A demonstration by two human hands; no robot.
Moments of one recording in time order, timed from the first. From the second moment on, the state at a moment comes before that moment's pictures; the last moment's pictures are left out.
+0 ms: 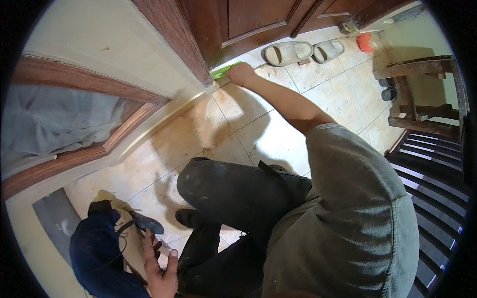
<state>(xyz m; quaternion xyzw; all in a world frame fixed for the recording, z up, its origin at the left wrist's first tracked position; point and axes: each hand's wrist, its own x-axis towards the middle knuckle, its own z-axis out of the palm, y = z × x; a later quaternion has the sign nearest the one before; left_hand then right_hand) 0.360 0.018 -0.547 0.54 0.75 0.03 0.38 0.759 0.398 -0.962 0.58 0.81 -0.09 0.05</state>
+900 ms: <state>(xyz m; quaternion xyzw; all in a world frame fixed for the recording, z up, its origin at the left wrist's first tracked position) 0.348 0.022 -0.603 0.45 0.78 0.07 0.44 0.771 0.344 -0.963 0.66 0.74 -0.13 -0.03</state>
